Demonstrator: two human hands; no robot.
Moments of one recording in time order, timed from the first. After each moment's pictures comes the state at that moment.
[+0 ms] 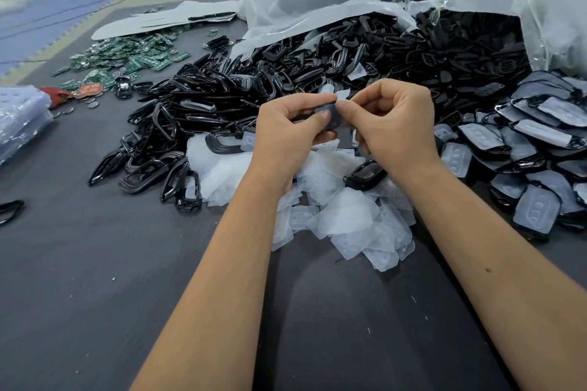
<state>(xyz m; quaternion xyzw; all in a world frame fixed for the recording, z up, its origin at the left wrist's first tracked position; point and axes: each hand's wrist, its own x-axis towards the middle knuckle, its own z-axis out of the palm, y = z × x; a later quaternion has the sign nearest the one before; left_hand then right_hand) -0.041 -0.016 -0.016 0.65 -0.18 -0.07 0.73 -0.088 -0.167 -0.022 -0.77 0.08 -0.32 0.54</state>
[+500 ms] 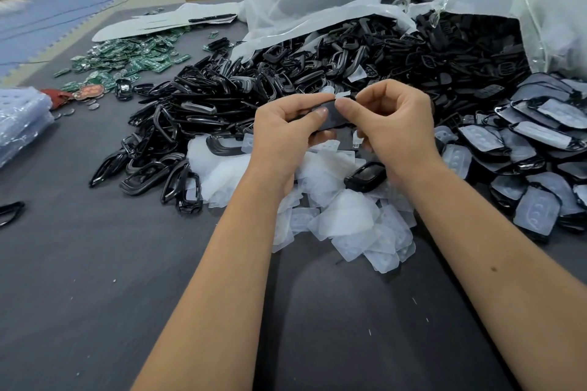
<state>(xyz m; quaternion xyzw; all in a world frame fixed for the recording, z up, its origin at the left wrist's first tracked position) -0.041 -0.016 -0.015 0.62 -0.16 -0.08 0.76 -0.090 -0.165 -0.021 -0.72 0.11 -0.28 0.63</state>
